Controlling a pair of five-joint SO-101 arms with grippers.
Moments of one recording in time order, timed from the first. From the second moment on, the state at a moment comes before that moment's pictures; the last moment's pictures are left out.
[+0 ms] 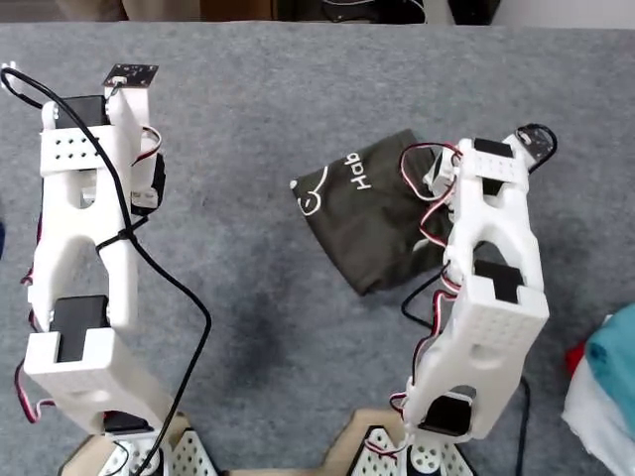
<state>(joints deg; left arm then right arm) -9.4 9.6 -14.8 95.8 -17.5 9.8 31.9 -3.0 61.8 -55.5</state>
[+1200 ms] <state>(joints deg) -10.8 9.6 -14.8 95.8 -17.5 34.1 29.8 -36.4 91.3 -29.1</state>
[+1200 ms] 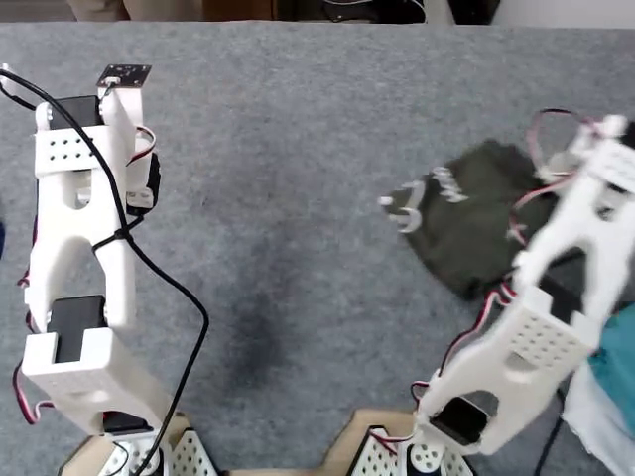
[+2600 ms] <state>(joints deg) -12.6 9.6 -14.8 95.8 -17.5 84.6 16.2 -56.0 101.5 5.7</state>
